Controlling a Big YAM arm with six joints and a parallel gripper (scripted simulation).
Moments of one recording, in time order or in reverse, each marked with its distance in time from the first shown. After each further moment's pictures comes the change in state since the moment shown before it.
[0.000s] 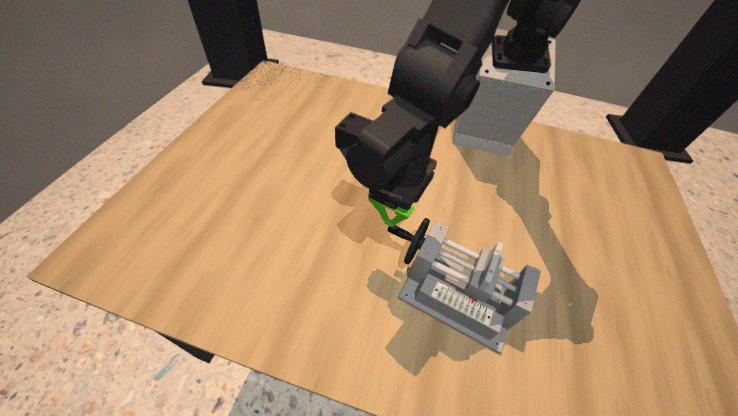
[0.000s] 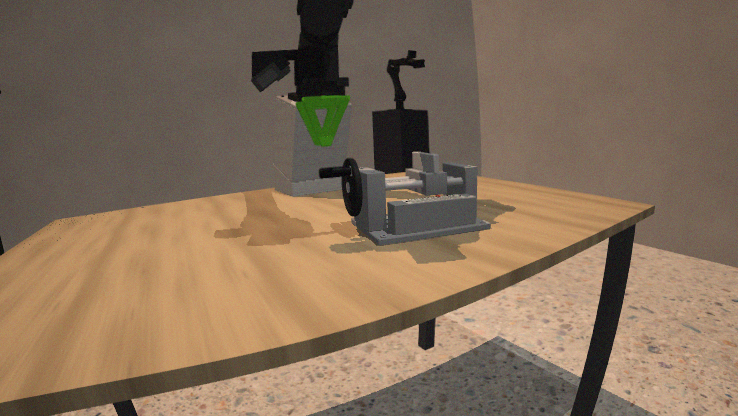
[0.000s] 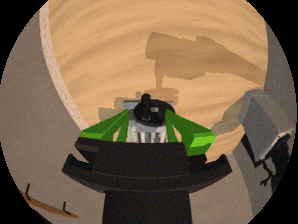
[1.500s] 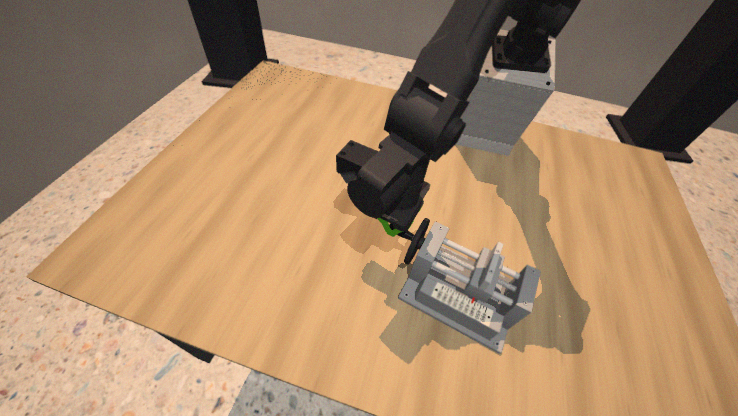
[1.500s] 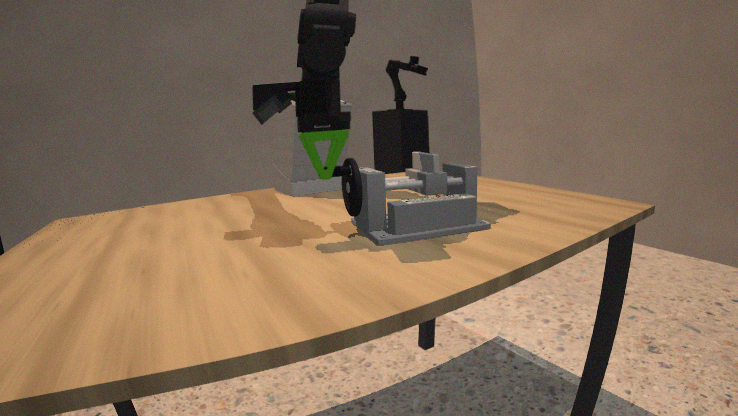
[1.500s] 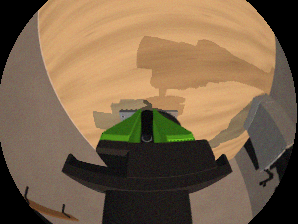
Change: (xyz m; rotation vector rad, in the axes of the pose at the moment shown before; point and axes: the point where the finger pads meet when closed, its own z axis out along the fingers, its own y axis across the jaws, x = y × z) arm 0.001 0.000 0.051 -0.002 0.000 -0.003
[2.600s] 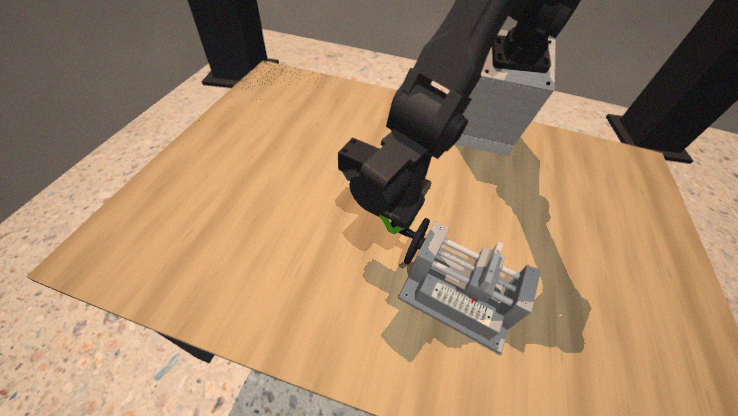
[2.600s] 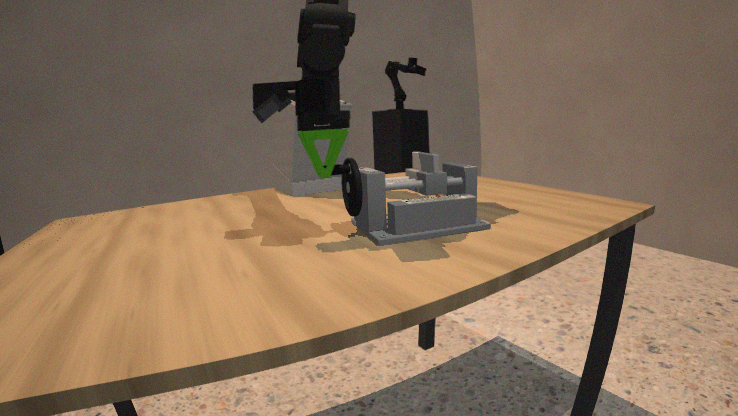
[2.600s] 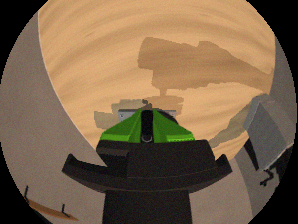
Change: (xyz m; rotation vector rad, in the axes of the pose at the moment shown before) arm 0.000 -0.004 -0.002 -0.003 -0.002 0.000
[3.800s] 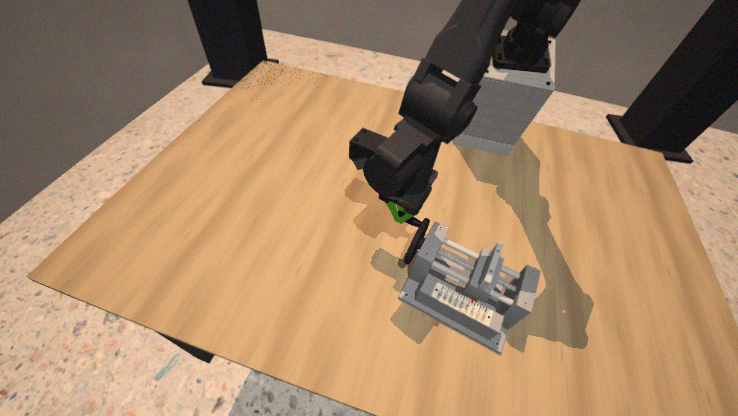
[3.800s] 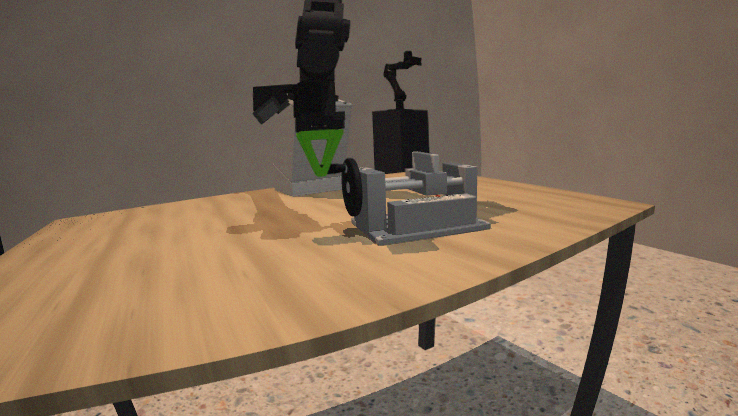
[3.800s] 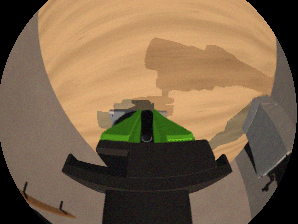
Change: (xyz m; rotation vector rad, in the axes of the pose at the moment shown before) arm 0.000 -0.029 0.001 -0.029 -0.004 -0.002
